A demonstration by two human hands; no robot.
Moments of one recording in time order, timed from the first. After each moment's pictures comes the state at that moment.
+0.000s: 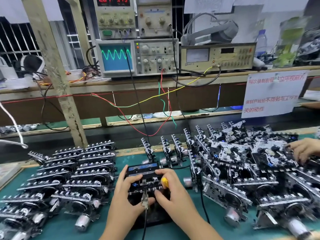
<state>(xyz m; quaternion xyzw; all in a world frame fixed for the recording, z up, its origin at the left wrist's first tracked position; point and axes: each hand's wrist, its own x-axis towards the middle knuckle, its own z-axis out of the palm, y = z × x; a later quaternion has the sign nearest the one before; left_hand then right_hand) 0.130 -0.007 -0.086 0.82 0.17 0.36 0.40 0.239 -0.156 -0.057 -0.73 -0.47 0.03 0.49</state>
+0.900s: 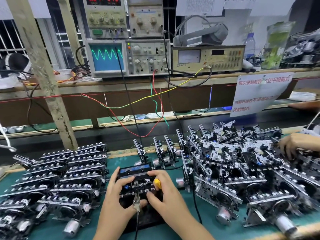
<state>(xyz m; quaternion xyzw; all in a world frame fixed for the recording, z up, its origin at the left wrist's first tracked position) 0.130 -0.007 -0.086 0.83 0.18 0.34 0.41 0.240 -0.157 -0.058 -0.74 -0.45 0.05 0.49</state>
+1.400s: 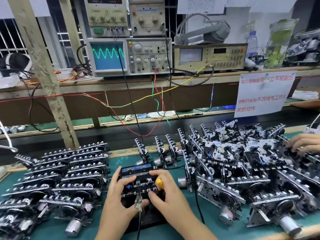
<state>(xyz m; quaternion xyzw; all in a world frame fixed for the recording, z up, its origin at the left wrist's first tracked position) 0.130 -0.007 -0.086 0.83 0.18 0.34 0.41 0.240 -0.156 -0.059 -0.73 -0.46 0.04 0.50</state>
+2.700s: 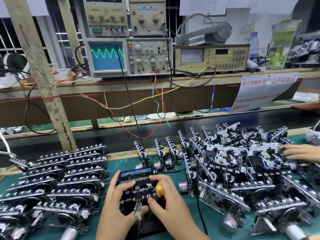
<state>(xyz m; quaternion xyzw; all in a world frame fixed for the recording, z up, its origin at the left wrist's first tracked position) 0.130 -0.009 -0.083 0.83 0.18 0.34 0.41 0.240 -0.156 -0.060 -0.74 -0.46 0.03 0.49</state>
